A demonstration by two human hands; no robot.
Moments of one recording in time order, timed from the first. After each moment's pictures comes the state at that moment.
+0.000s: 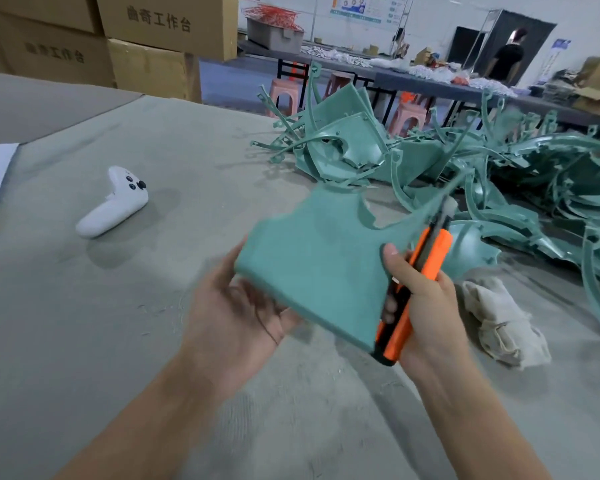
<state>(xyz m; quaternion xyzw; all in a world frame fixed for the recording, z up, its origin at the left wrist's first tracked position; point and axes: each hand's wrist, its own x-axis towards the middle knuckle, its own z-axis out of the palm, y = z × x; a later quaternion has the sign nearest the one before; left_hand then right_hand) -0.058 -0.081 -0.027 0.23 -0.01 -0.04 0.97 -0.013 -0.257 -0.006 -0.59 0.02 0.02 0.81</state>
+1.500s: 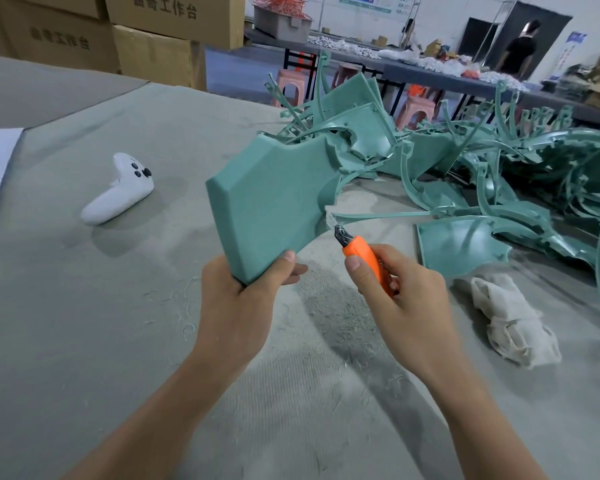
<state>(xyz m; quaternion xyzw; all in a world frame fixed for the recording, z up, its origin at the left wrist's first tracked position) -0.056 -0.089 -0.032 0.63 0.07 0.29 0.72 -0.015 -0.256 -0.016 -0.88 -0.21 -0.14 0.40</state>
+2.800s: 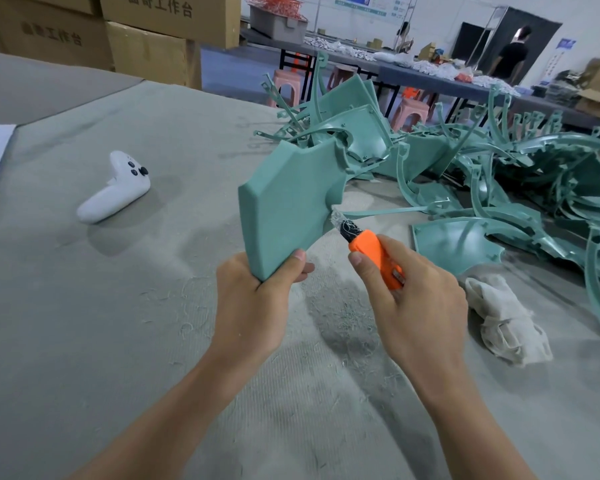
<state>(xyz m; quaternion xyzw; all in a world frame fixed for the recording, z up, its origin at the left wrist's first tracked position) -0.054 -0.099 -0.031 0.62 0.08 0.28 0.73 -0.017 -0.255 -0.016 -0.89 -0.16 -0.31 0.28</state>
